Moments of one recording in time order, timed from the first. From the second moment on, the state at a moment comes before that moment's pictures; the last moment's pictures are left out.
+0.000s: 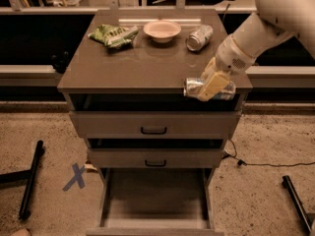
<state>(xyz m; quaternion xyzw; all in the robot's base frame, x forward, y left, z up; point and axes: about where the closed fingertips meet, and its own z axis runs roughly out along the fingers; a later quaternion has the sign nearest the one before) 0.608 -0.141 0.841 -0.63 0.73 0.16 0.21</state>
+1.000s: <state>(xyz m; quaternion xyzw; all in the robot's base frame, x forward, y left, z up) 0.514 -0.094 0.656 -0.56 0.77 0.28 0.15</state>
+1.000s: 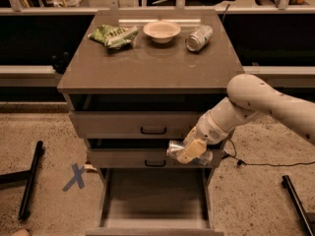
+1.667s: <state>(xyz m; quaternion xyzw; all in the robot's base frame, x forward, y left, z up) 0.507 -0.077 0.647 -0.53 0.79 0.28 0.15</state>
